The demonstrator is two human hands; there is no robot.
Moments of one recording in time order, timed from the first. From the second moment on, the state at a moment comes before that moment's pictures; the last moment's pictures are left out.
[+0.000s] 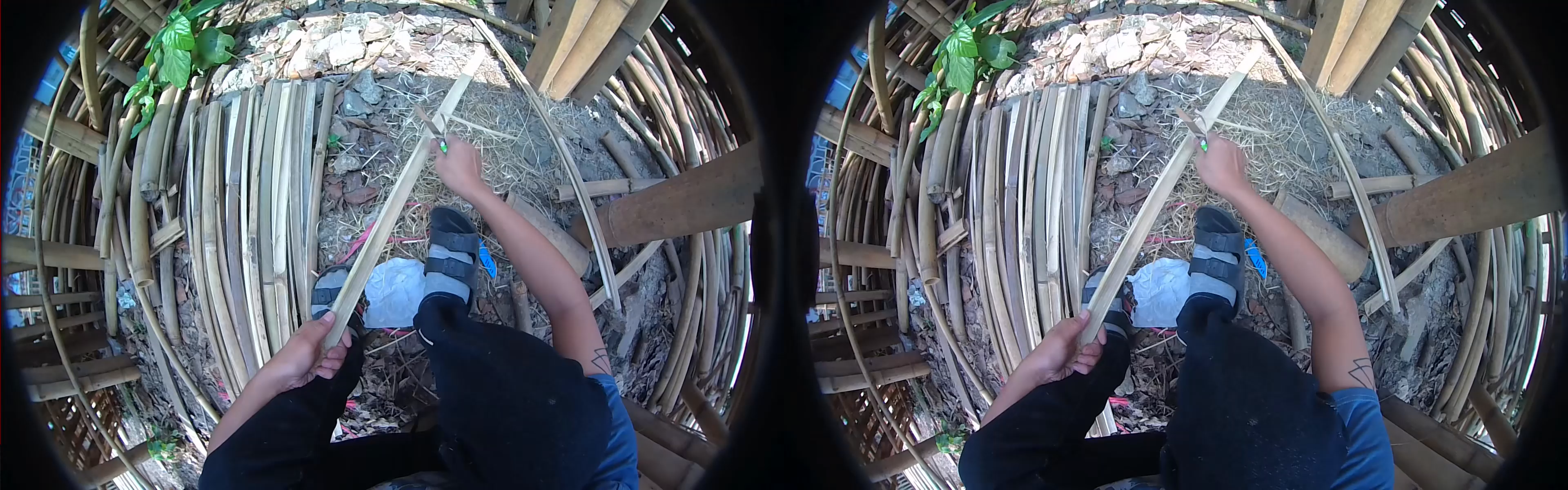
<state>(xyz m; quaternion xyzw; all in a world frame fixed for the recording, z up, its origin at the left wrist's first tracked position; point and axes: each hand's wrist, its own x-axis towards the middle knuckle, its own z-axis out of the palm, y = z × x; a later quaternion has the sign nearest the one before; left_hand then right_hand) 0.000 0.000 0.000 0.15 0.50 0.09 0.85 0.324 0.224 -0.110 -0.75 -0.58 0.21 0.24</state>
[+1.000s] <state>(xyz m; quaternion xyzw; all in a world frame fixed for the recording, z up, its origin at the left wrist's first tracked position) 0.001 0.000 0.006 0.18 0.53 0.07 0.83 0.336 0.220 -0.101 -0.66 -0.73 0.09 0.15</state>
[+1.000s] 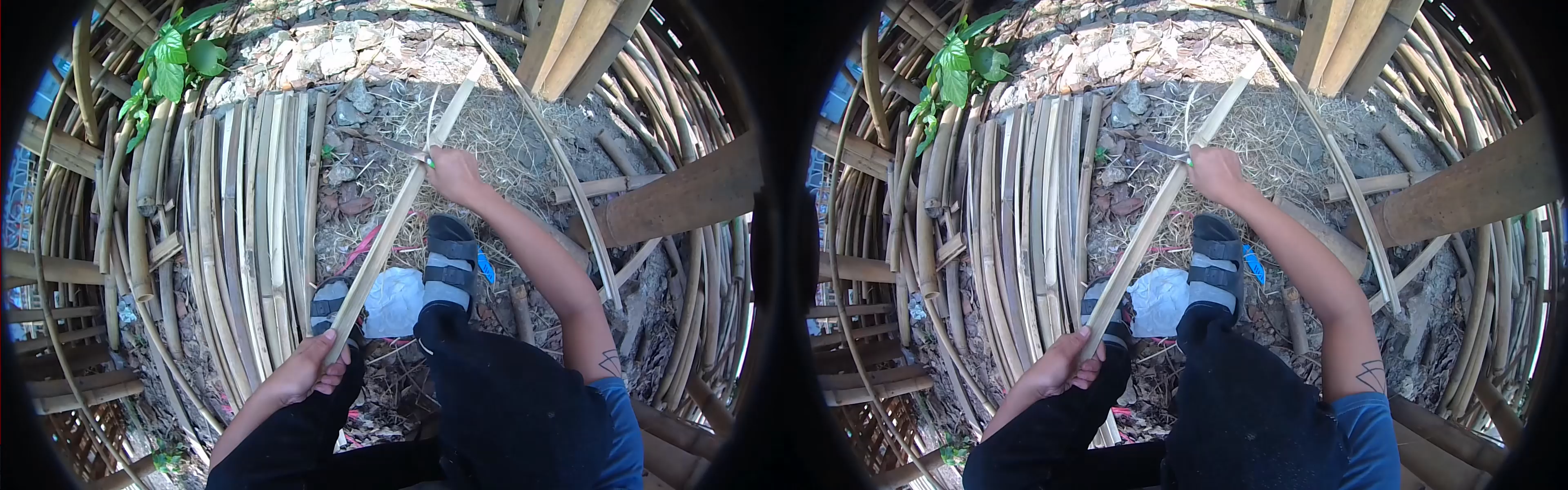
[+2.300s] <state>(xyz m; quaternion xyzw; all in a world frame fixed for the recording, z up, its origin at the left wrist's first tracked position) -0.008 -0.004 0.004 0.26 0.56 0.09 0.78 0.408 0.213 -0.101 -0.73 -0.17 0.53 0.40</state>
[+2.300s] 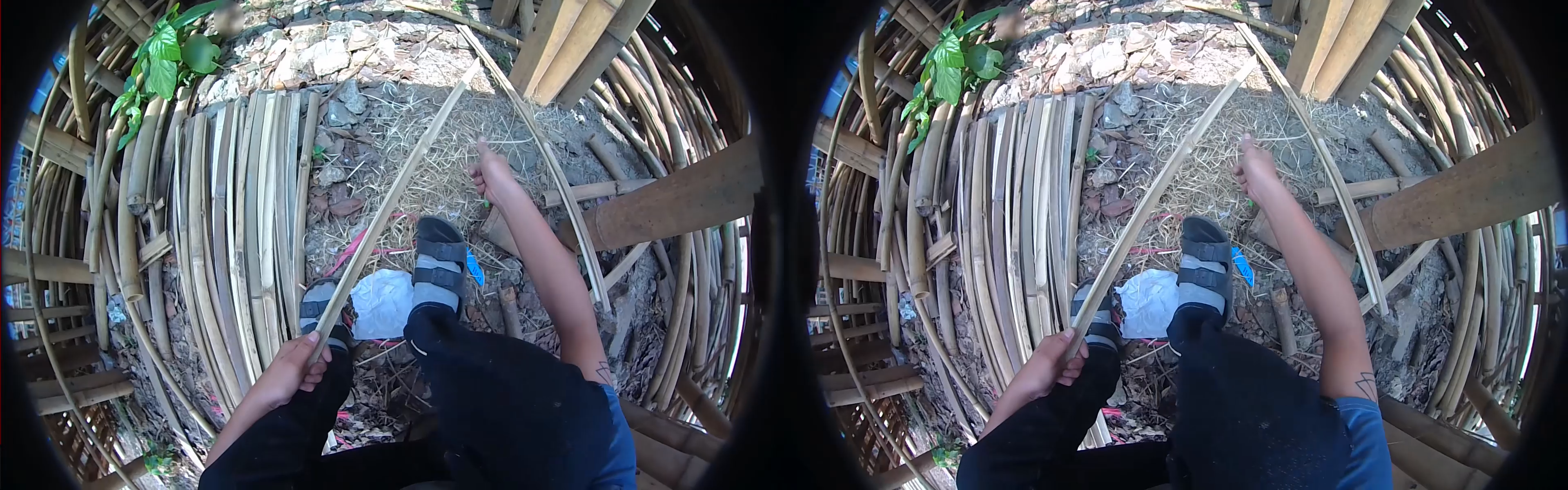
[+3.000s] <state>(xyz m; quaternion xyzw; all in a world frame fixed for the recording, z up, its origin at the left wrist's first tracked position) 0.000 -0.004 -0.020 0.47 0.62 0.14 0.61 0.225 0.065 -0.064 -0.30 -0.36 0.89 0.03</state>
